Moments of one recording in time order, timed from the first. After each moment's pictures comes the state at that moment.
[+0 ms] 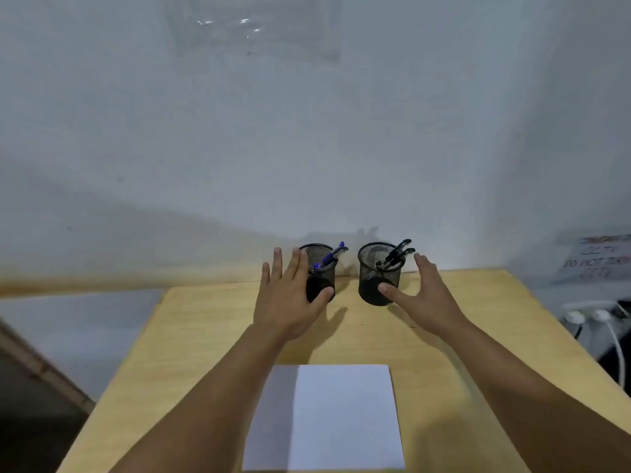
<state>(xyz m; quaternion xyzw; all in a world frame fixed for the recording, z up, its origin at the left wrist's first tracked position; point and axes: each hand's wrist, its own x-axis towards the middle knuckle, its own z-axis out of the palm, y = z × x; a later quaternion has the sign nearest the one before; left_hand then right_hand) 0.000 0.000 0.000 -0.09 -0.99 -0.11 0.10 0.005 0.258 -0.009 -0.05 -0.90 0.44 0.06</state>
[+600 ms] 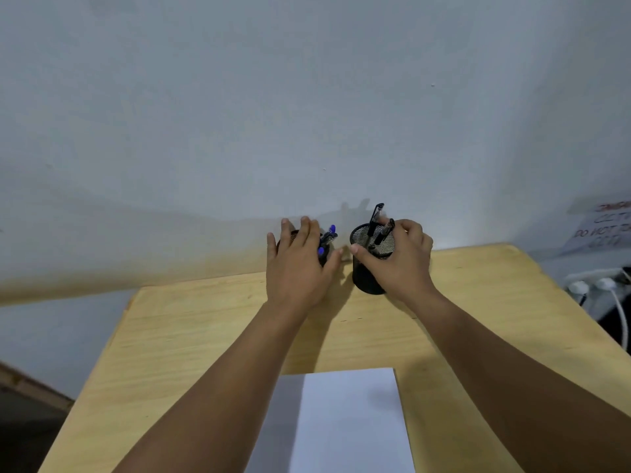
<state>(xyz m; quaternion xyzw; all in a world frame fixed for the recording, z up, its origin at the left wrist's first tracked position) -0.048 0.041 0.002 -0.08 -0.98 -0.13 0.15 -0.051 0.218 -0.016 -0.08 -0.90 0.39 0.20</state>
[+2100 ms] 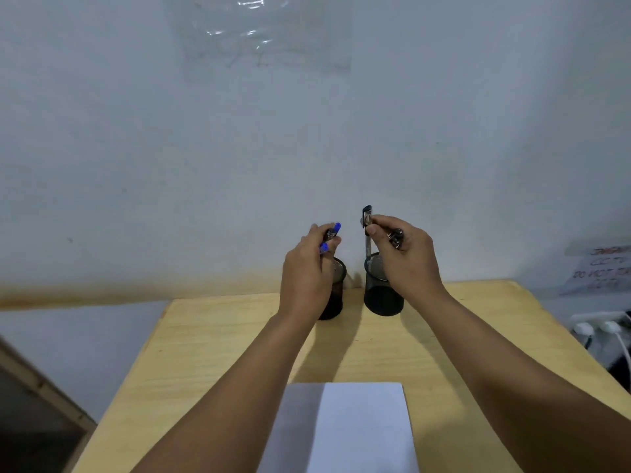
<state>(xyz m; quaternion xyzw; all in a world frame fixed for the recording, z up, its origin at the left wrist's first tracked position) -0.003 0.032 0.066 -0.11 -0.83 -0.46 0.29 -0.010 0.189 0.082 0.09 -0.77 0.58 0.24</state>
